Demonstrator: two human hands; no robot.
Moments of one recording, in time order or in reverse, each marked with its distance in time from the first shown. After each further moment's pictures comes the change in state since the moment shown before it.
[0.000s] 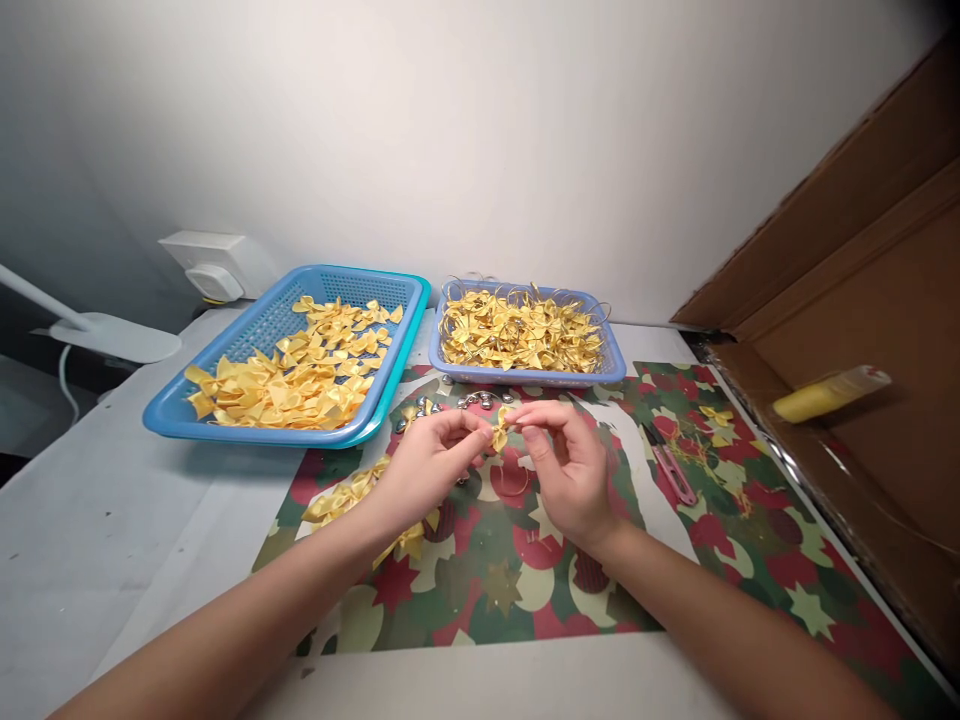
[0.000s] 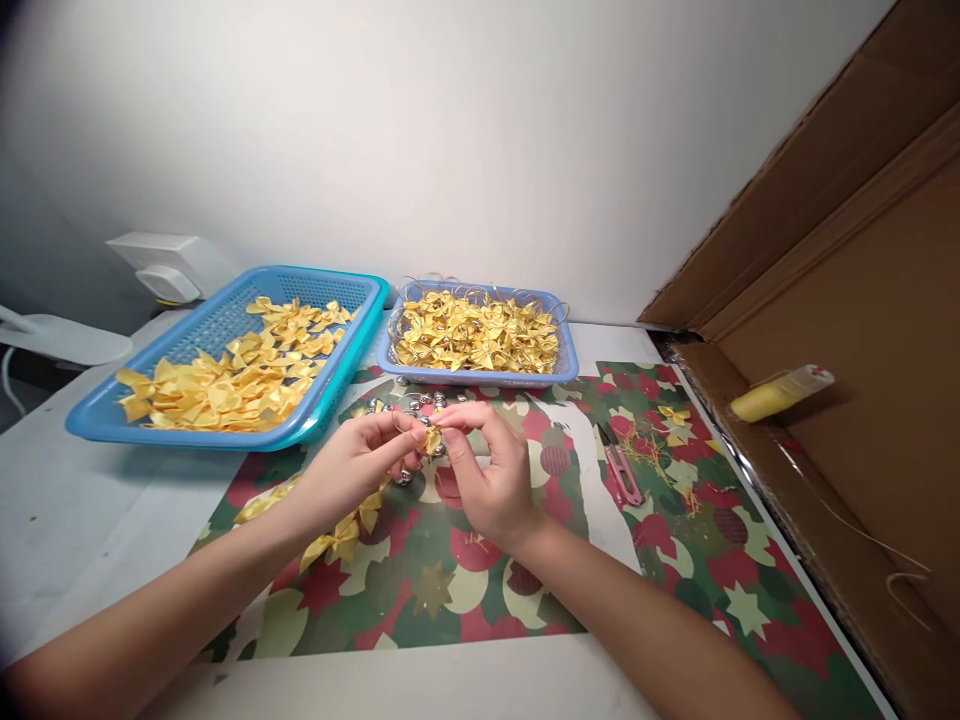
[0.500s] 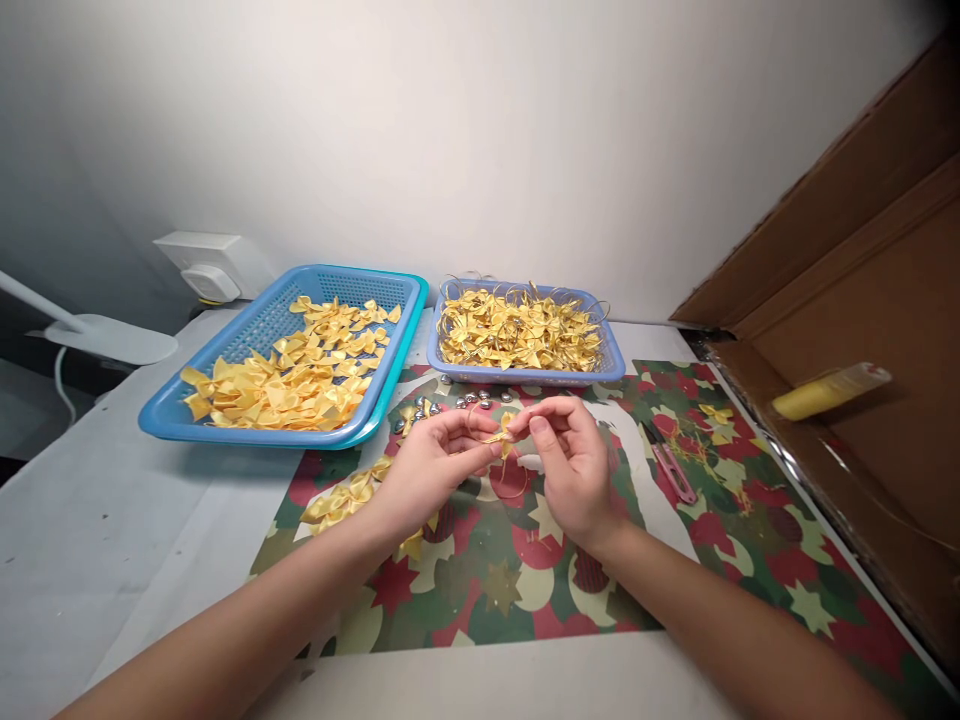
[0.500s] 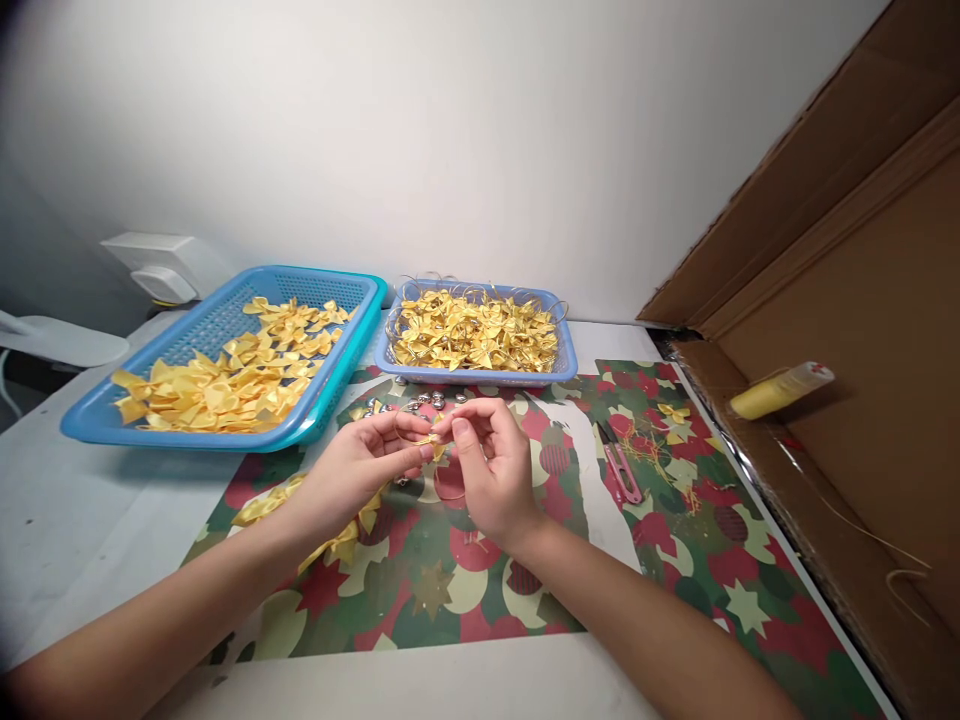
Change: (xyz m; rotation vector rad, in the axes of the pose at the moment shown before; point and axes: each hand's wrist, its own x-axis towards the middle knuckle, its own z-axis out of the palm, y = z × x) left_hand -0.001 -0.004 0.004 -0.244 -0.030 -0.068; right_hand 0.000 -0.003 0.003 0.202 0.040 0.155
